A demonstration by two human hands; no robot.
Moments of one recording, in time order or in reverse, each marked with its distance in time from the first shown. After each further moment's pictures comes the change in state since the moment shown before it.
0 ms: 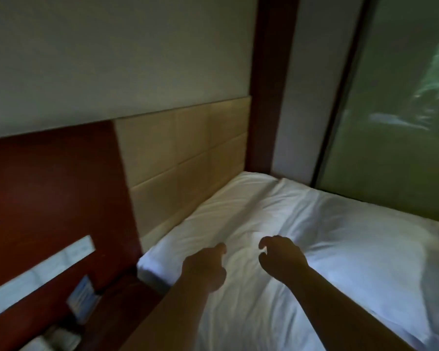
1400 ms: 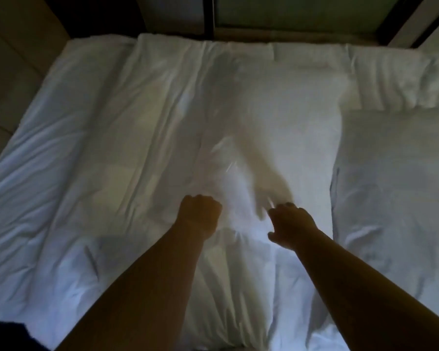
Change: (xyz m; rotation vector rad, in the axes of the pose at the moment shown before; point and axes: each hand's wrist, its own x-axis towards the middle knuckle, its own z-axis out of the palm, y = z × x) left_hand 0.402 0.375 0.291 0.567 -0.428 0.627; right_hand 0.192 0.532 0.083 -0.214 -0.508 0.393
